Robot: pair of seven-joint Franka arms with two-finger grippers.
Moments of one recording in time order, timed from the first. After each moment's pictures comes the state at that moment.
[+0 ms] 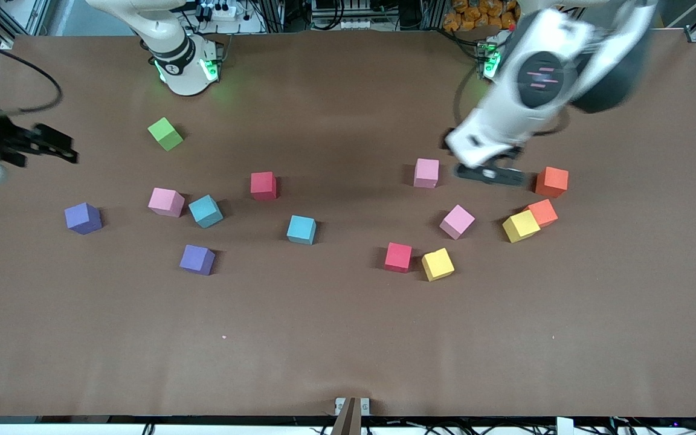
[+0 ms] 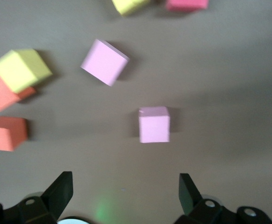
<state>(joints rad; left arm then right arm) -0.12 0.10 -0.49 -1.91 -0.03 1.79 -0.44 0.07 0.09 -0.04 -1.53 0.03 1.48 -0.05</state>
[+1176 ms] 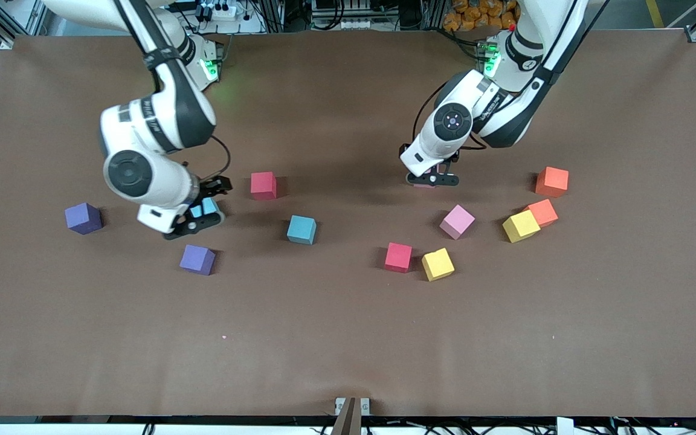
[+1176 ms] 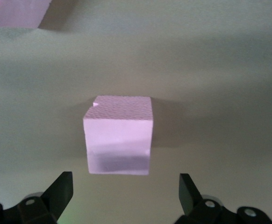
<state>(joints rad) -0.13 0.29 -0.54 -2.24 0.00 2.25 -0.59 0.39 0.25 -0.03 -1.98 0.06 1.97 -0.03</state>
